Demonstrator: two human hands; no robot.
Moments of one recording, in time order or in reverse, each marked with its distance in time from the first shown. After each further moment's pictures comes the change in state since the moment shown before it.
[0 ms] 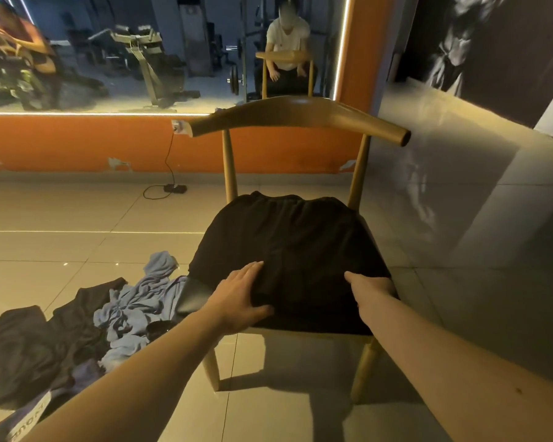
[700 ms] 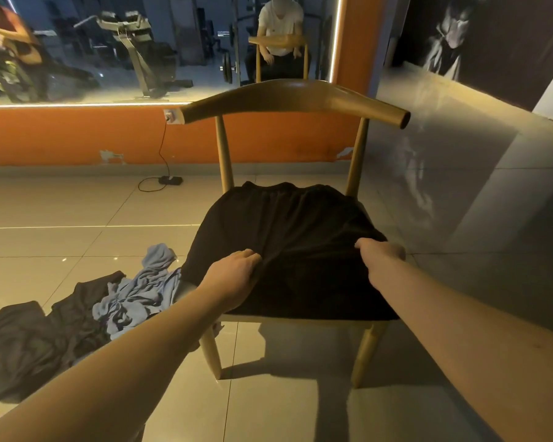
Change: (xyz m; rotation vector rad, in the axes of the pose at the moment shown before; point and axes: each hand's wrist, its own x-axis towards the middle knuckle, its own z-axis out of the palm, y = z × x) left_hand 0.012 0.009 -0.016 0.301 0.146 0.150; right_hand 0.002 -0.036 -0.013 -0.016 0.002 -0.076
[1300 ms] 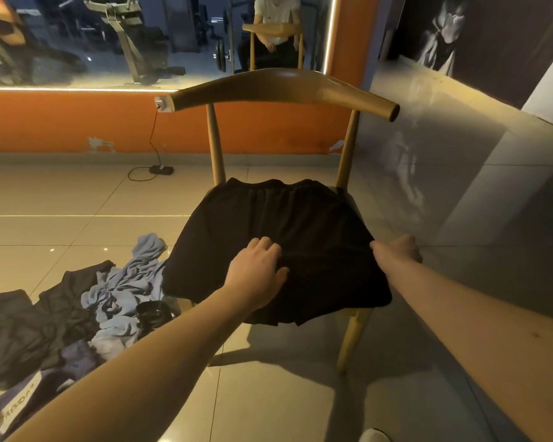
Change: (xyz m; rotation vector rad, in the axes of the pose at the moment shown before) left_hand 0.005 0.064 0.020 0.005 0.069 -0.044; right_hand 0.043 0.020 -0.047 -0.376 0.105 -0.124
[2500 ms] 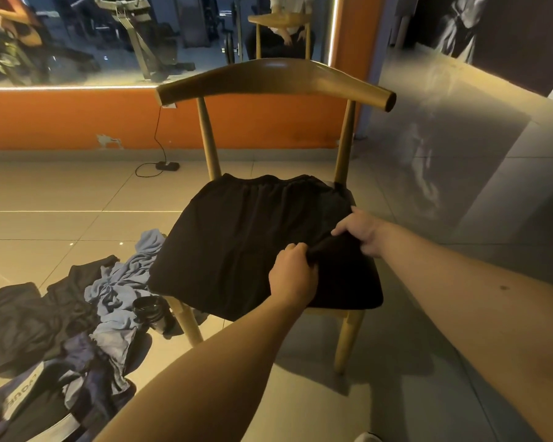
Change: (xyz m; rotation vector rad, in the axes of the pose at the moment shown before) left_hand 0.039 0.096 0.049 -0.414 0.072 -0.365; right_hand 0.024 -0.054 0.013 0.244 -0.700 -0.082
